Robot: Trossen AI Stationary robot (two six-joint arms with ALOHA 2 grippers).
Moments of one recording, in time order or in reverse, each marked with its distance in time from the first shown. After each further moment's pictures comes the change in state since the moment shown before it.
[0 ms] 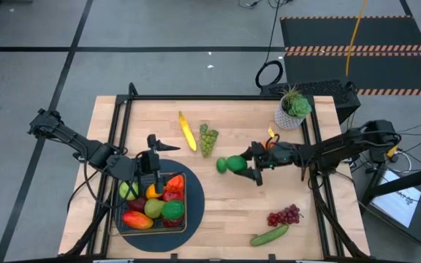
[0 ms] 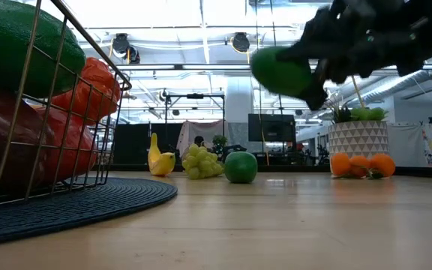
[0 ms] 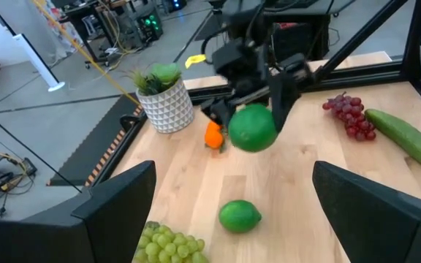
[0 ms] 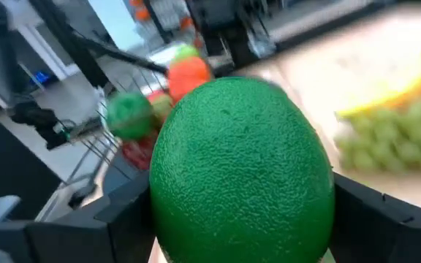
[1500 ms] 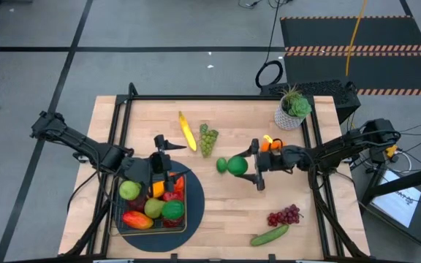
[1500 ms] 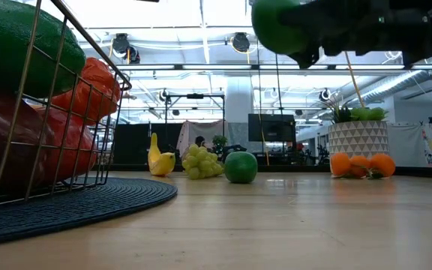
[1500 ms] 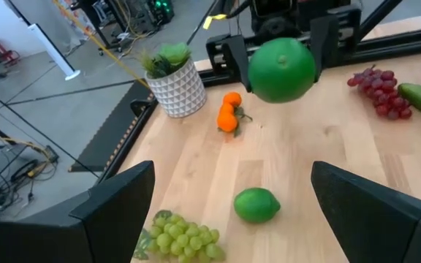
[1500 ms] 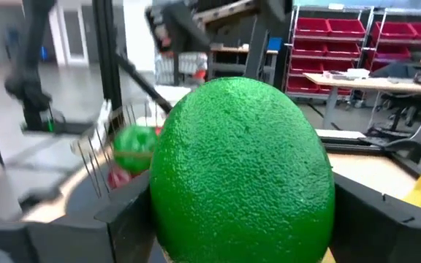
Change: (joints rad) left arm 0.059 0.093 0.000 0.024 0.000 0.025; right arm 0.084 0.000 0.000 0.218 0.088 -0.435
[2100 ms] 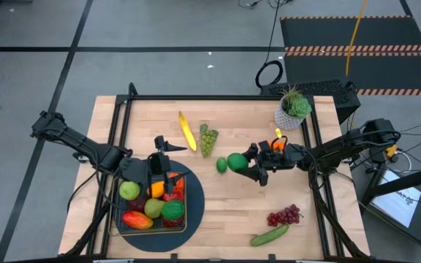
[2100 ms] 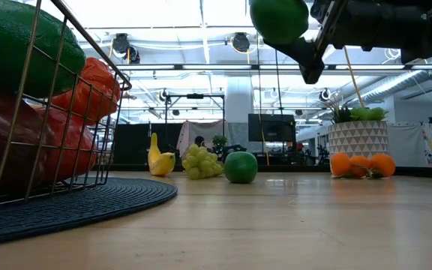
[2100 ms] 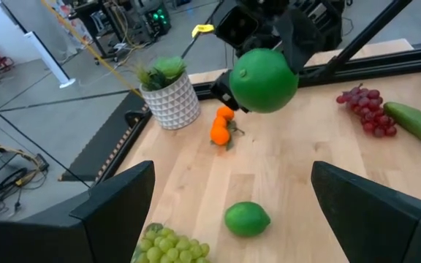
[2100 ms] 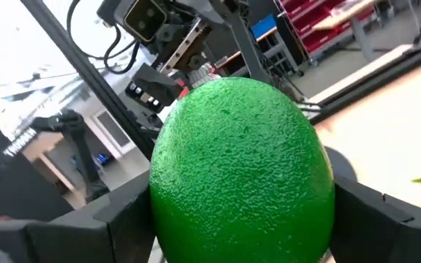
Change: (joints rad) left arm -0.016 0.000 0.000 0.054 0.001 0.004; right arm -0.002 0.000 0.000 0.058 0.000 0.626
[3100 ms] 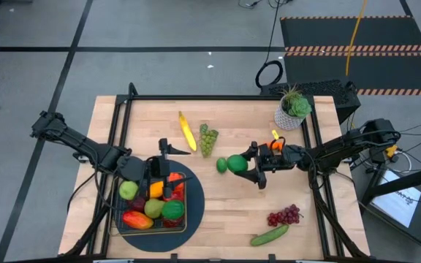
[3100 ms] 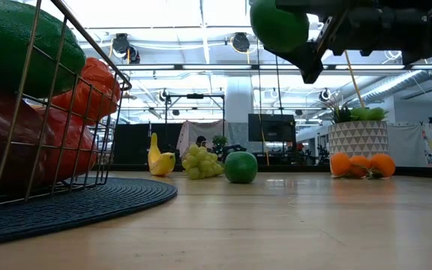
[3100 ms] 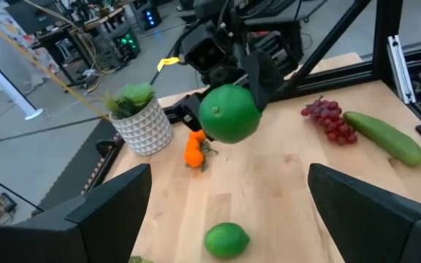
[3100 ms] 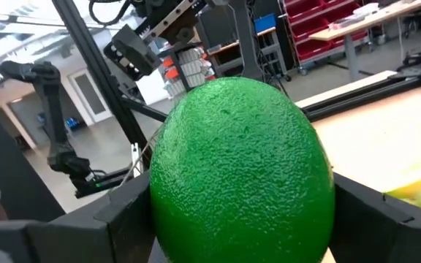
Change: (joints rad) left arm 0.000 0.000 0.000 0.072 0.113 0.103; right arm 0.000 0.000 0.000 -0.052 0.000 -0.223
